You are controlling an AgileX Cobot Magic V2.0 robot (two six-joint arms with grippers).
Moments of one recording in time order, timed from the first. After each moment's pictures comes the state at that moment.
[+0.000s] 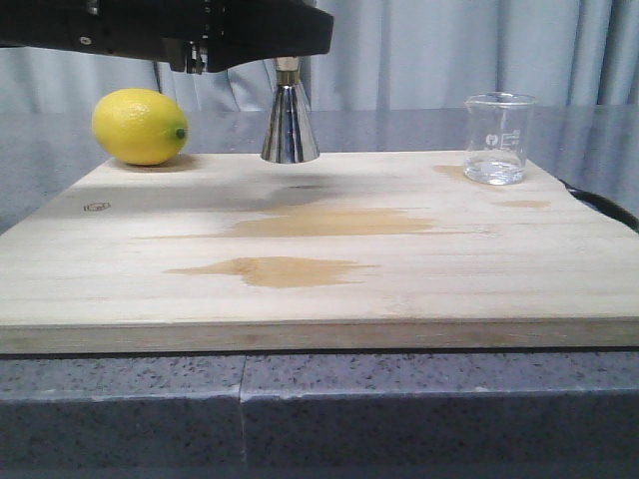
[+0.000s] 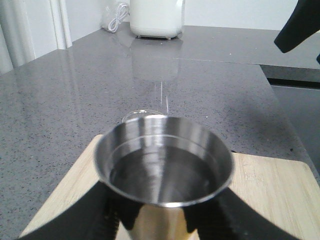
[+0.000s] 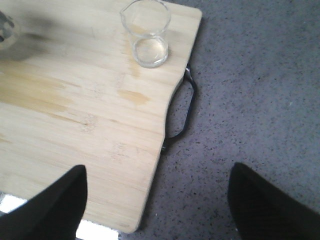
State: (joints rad) left arm -0.32 1.77 -1.11 -1.76 1.16 2.18; right arm 0.29 0.82 -0.89 0.00 0.91 -0.03
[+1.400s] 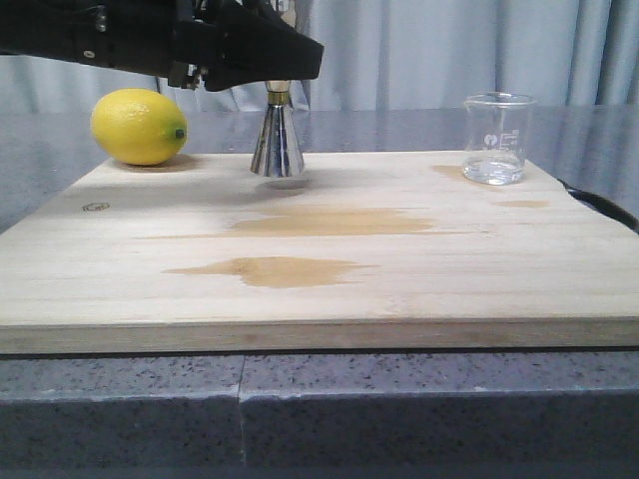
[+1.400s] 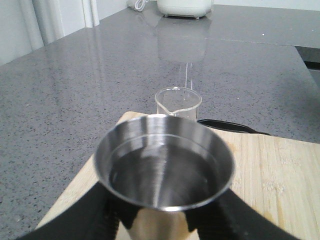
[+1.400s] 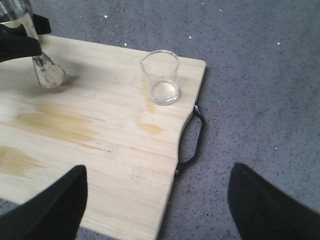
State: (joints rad) left arm -0.32 1.78 -1.11 -1.76 1.04 2.18; right arm 0.28 0.63 -0.80 0.05 0.80 -0.04
